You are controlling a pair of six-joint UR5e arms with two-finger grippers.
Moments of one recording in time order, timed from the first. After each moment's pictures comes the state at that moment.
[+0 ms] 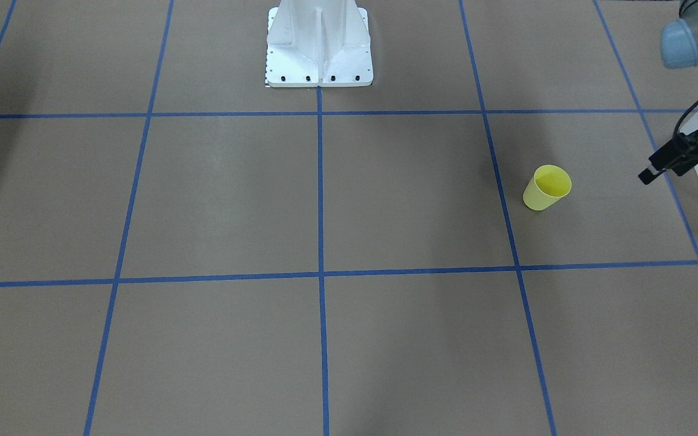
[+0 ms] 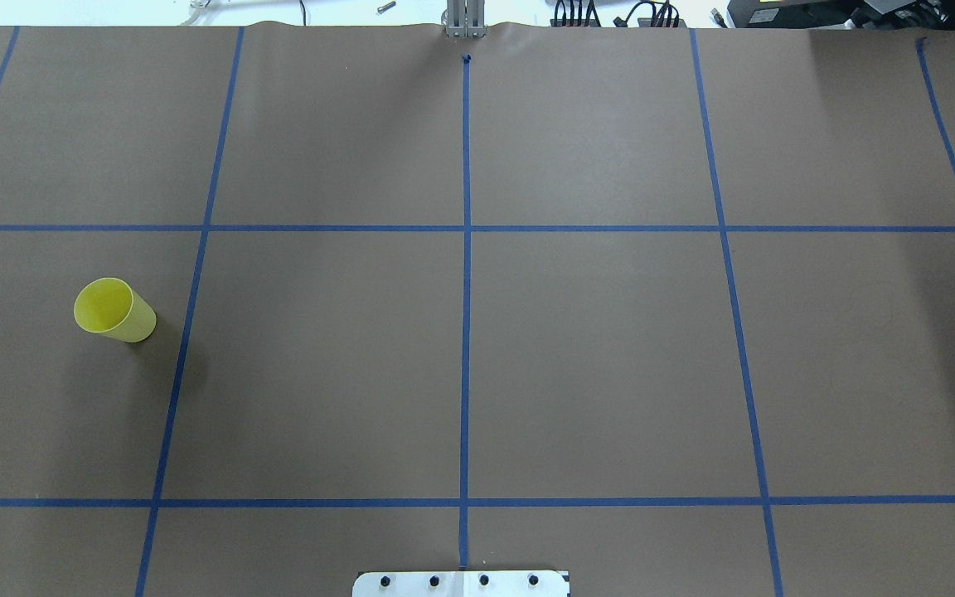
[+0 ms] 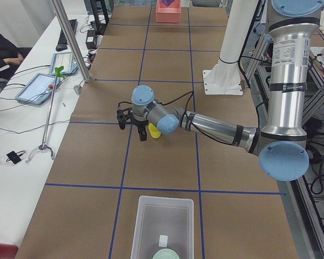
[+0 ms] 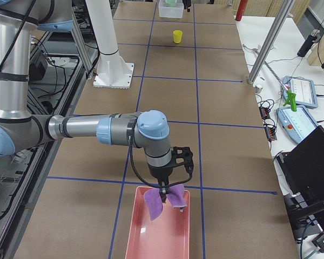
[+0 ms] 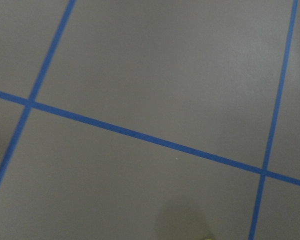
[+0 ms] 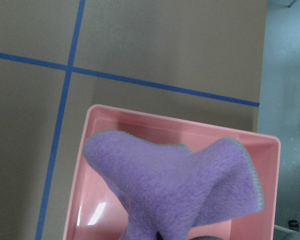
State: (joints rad) left arm -1.20 -1.57 -1.81 -2.00 -2.35 -1.02; right arm 1.79 -1.75 1.83 -1.66 2.12 -0.30
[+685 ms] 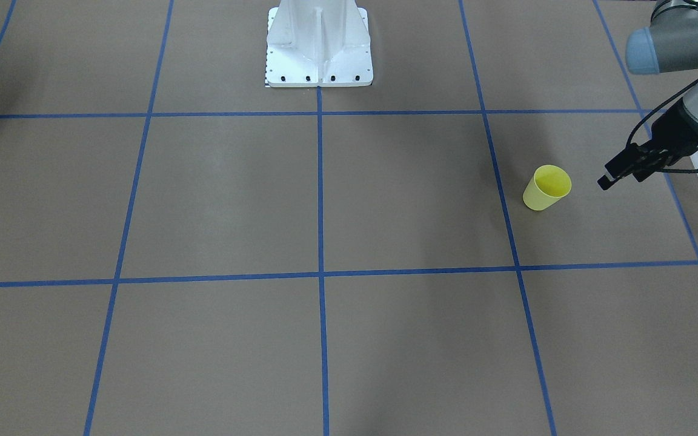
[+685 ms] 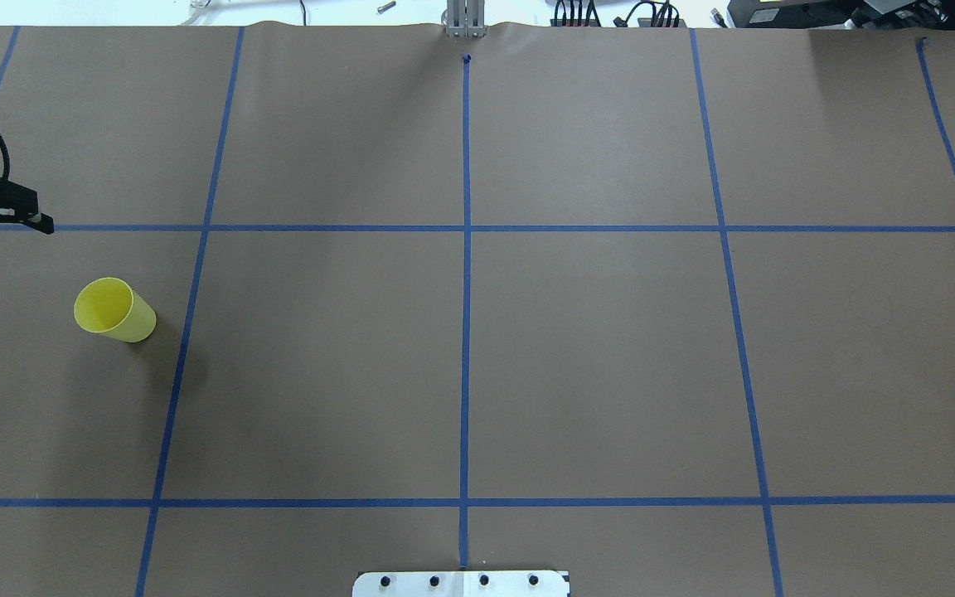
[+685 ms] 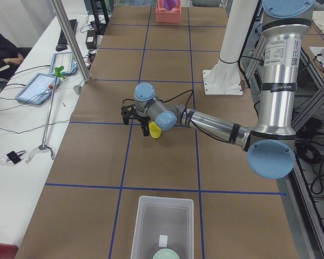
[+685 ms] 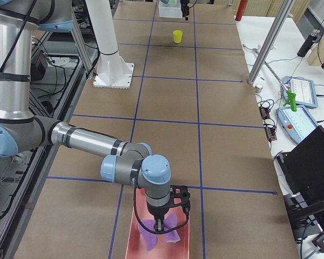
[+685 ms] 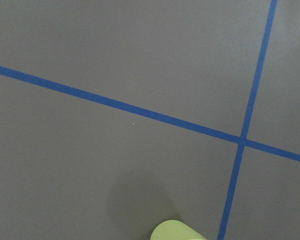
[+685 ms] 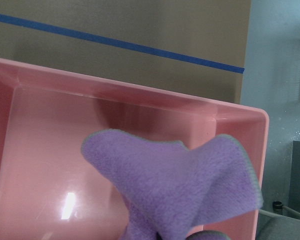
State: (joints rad) left arm -1.12 -1.59 -1.81 -2.02 -2.32 -1.06; right arm 1.76 -1.72 1.53 -1.43 2.06 -0.31
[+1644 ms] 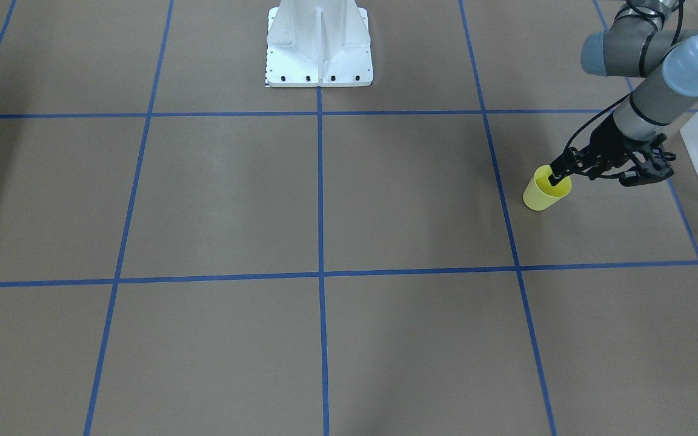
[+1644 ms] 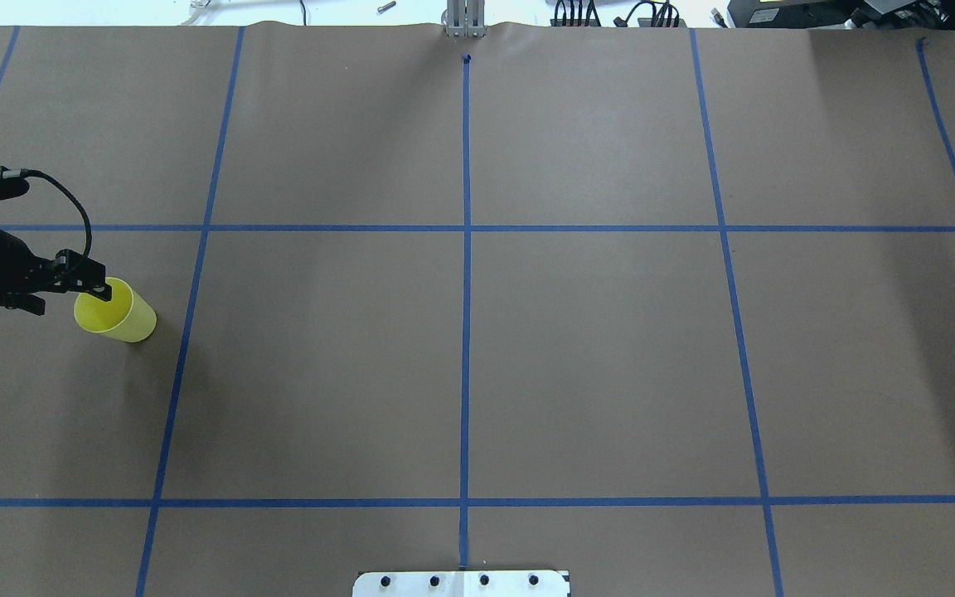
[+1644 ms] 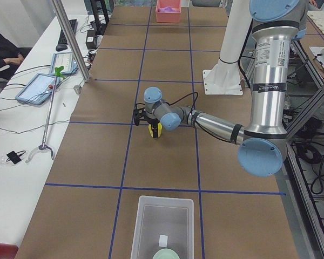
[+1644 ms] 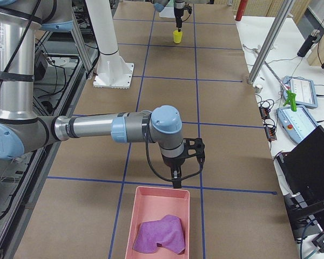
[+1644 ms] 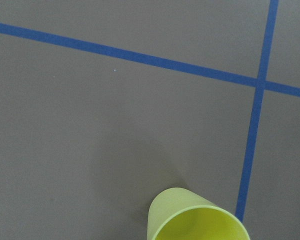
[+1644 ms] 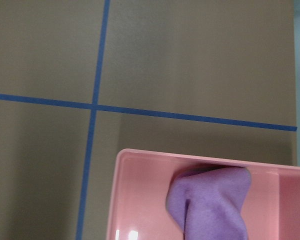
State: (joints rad) left arm -0.92 -1.57 -1.79 -2.04 -2.21 -1.07; right arm 1.69 -1.69 1.90 -1.66 2.25 -0.06
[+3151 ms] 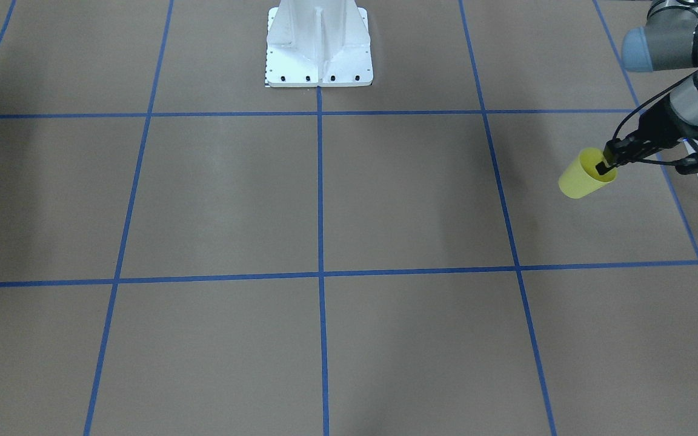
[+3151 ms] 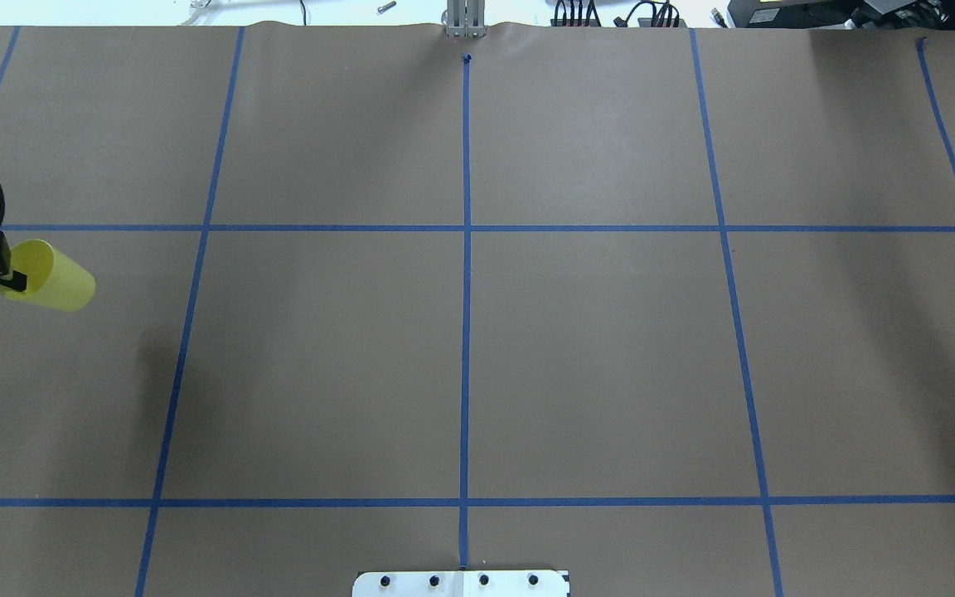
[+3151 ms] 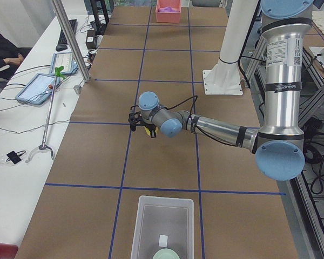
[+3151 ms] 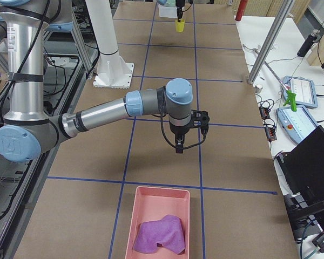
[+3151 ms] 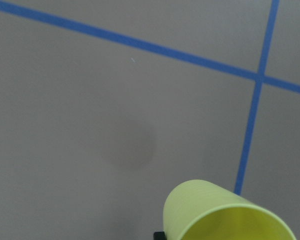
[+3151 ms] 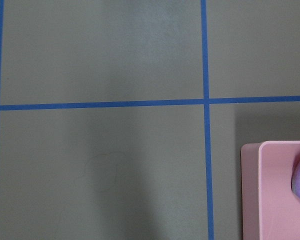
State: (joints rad) left arm -1.15 -1.52 -1.80 -1.98 -2.40 -0.90; right arm 1.56 -1.64 1.94 -1.77 2.38 0.13
